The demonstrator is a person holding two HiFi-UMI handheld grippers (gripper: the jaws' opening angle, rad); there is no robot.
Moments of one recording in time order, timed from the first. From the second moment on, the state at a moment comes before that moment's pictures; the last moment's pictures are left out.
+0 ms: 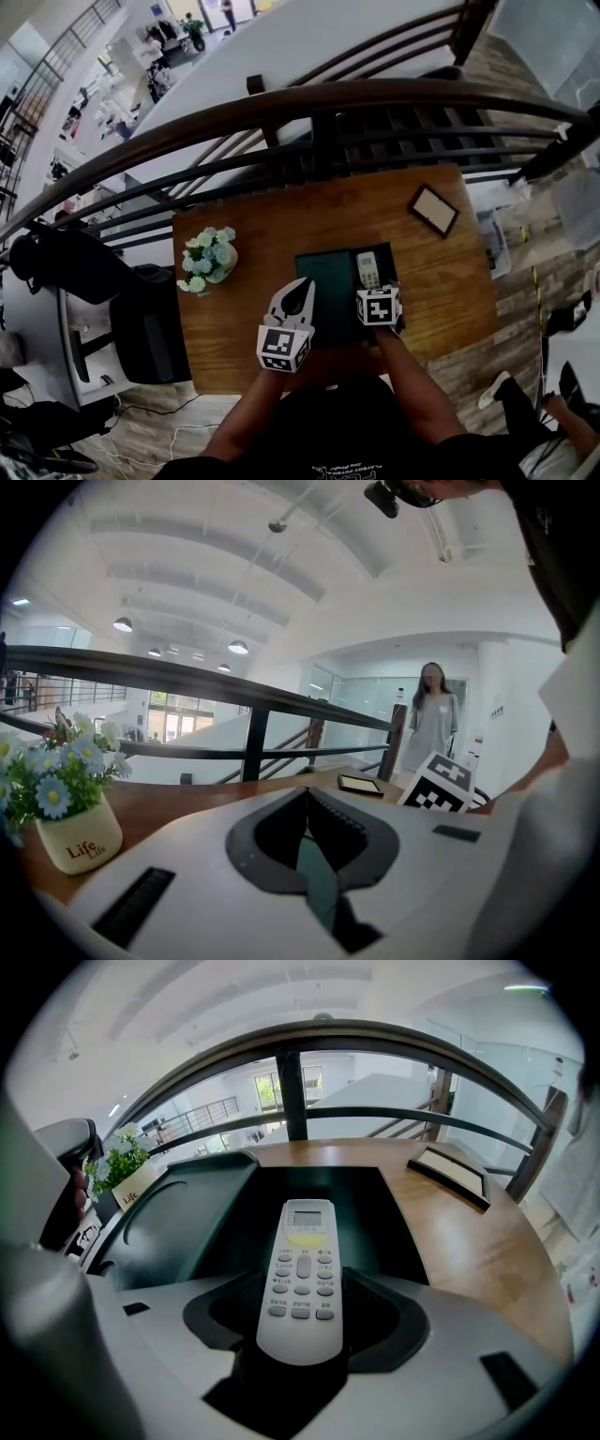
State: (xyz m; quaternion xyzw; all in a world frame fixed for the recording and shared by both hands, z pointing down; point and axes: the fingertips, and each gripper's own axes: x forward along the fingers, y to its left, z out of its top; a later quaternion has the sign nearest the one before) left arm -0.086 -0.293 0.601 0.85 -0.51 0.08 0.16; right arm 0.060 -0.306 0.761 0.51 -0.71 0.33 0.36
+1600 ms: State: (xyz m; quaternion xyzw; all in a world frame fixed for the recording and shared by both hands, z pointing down) left arm -0.073 -0.209 0.522 0.88 -0.47 0.04 0.08; right arm 0.049 -0.246 0.482 0.58 -0.81 0.05 0.05
